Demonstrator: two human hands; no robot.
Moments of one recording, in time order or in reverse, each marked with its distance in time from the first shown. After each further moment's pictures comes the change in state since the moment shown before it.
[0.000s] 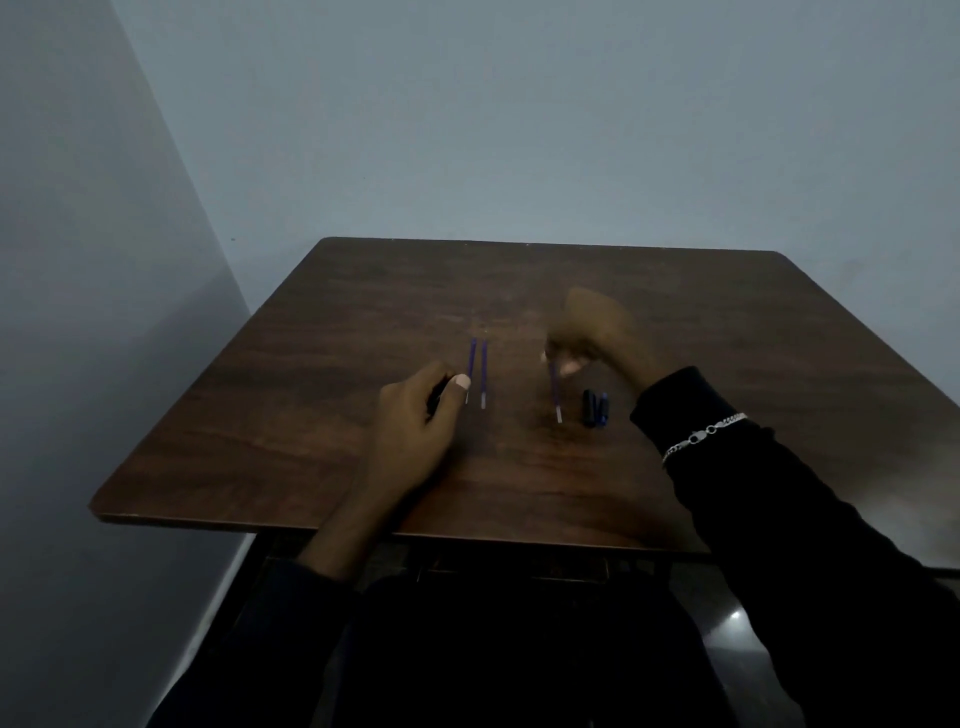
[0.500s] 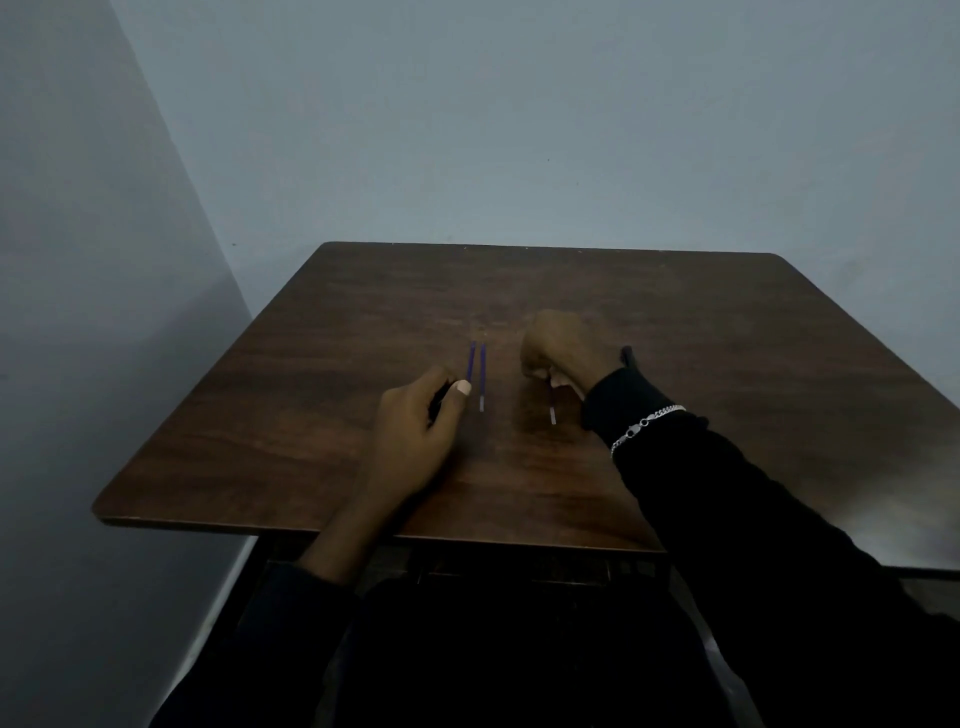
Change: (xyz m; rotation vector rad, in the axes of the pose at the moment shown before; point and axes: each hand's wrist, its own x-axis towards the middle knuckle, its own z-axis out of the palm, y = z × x) left_hand -0.002 0.007 -0.002 0.015 -0.034 -0.008; right_hand 0.004 -0.017 0.032 -0.111 0.008 0.104
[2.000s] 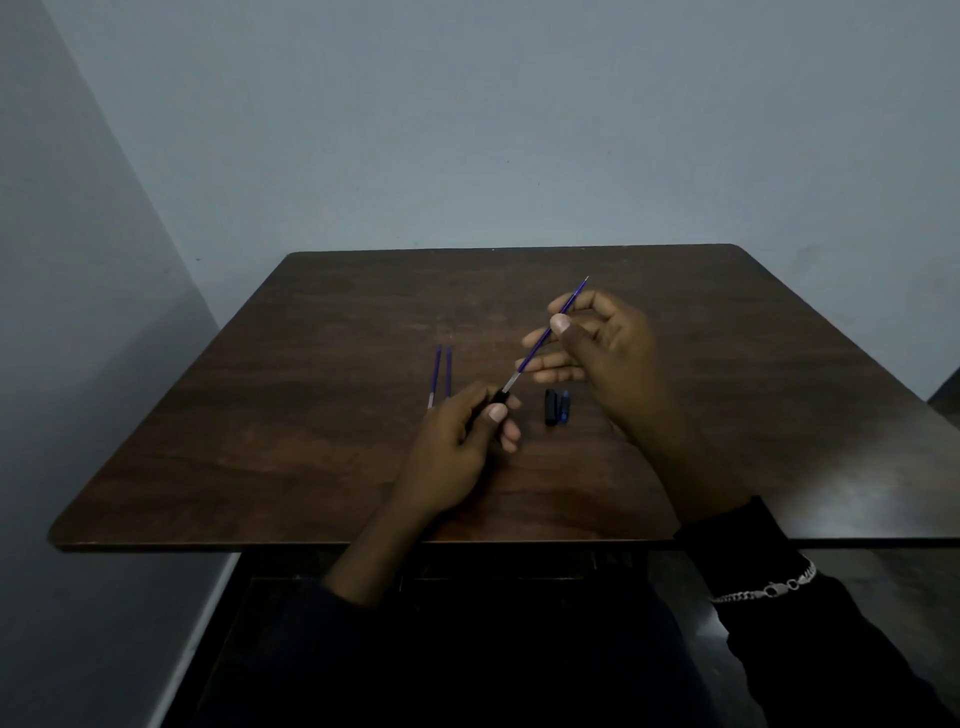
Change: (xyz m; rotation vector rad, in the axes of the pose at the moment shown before) left_hand -0.007 0.045 0.048 -0.335 -0.277 -0.104; right_hand -0.094 0.096 -0.019 1.123 0.165 -0.659
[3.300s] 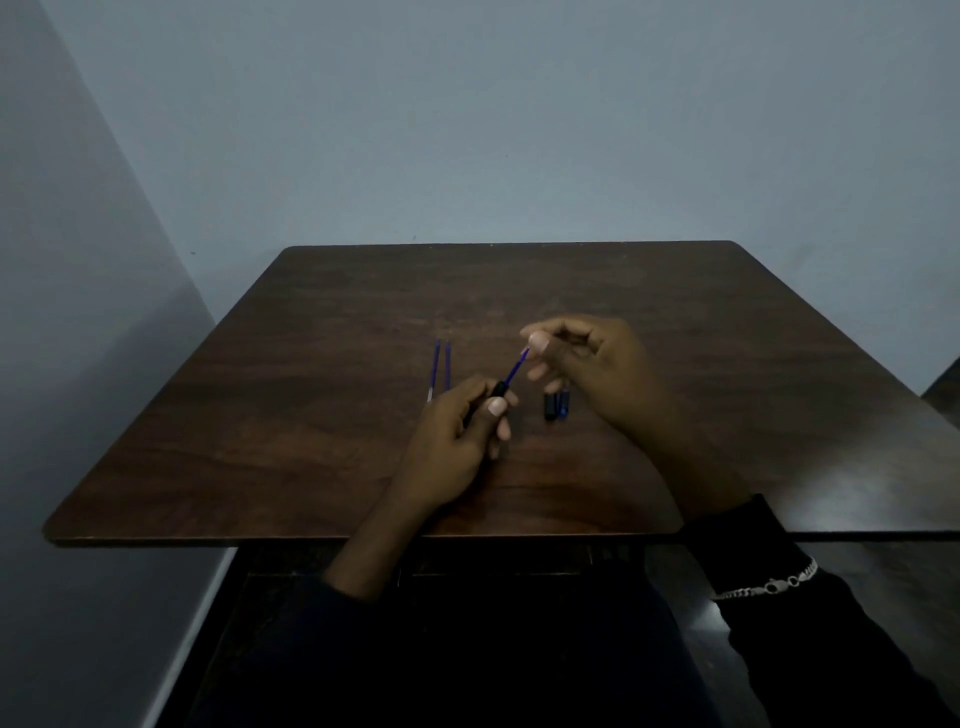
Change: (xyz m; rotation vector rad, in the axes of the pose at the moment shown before) left_hand 0.001 -0.002 -0.003 0.031 0.006 0.040; right_hand 0.002 0.012 -0.003 -0.315 -0.074 0.004
